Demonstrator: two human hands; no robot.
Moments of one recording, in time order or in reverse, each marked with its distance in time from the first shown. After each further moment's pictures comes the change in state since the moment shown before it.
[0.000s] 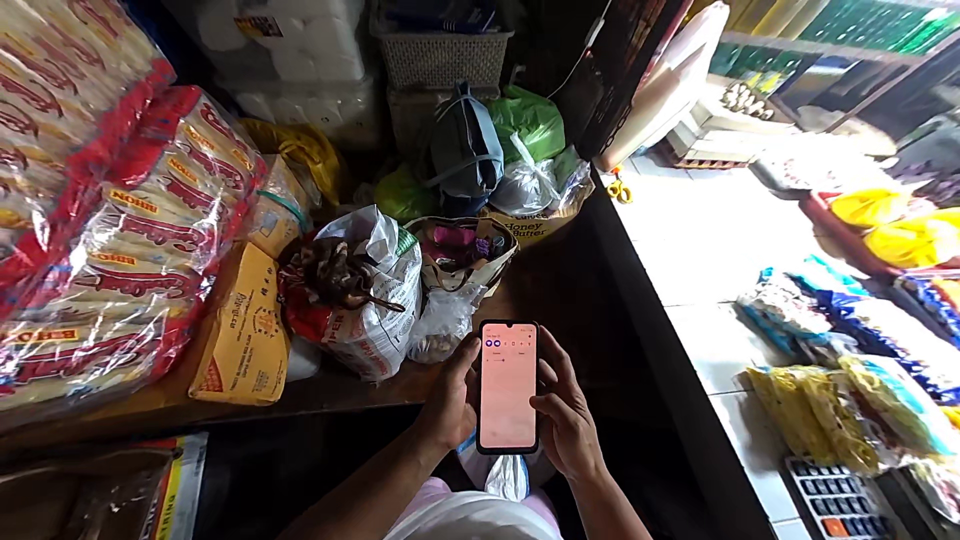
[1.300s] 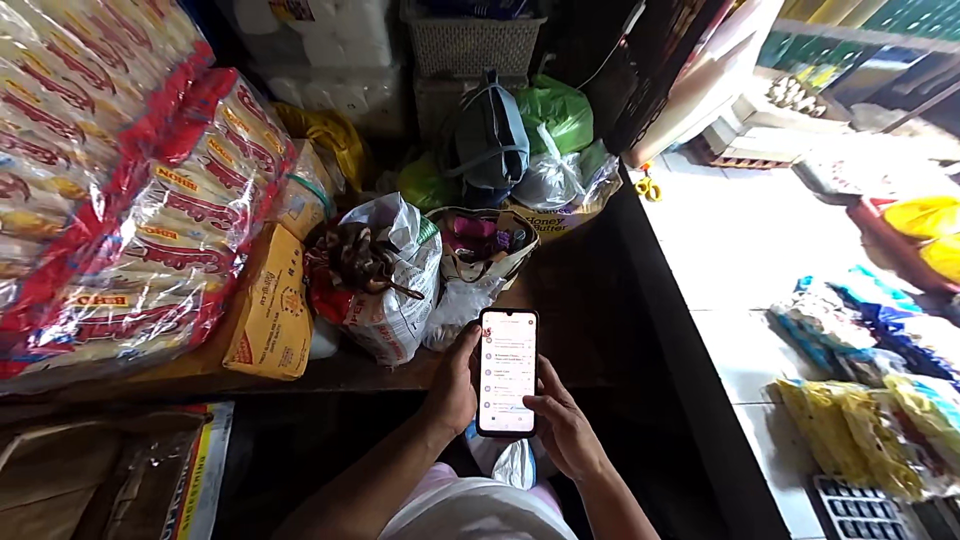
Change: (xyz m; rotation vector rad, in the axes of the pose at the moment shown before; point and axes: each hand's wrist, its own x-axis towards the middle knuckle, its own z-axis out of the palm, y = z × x) left_hand 0.002 0.006 -0.018 0.019 0.078 0.100; right_hand -0.007 0.006 0.011 0.099 -0.122 0.380
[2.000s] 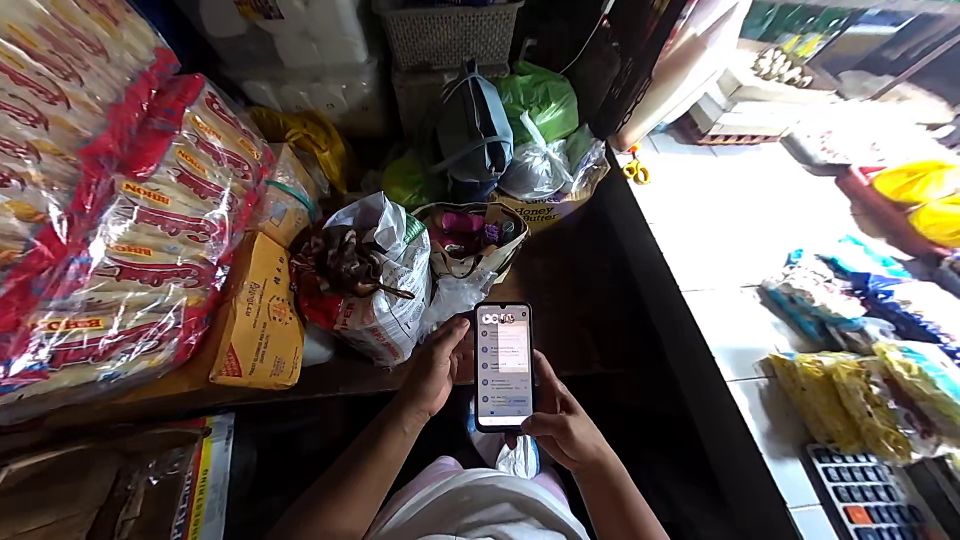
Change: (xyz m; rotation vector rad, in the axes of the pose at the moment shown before) left_hand 0.016 0.013 -0.016 0.305 -0.018 0.041; right_hand -0.003 0.008 -0.024 0.118 -0.178 -0.022
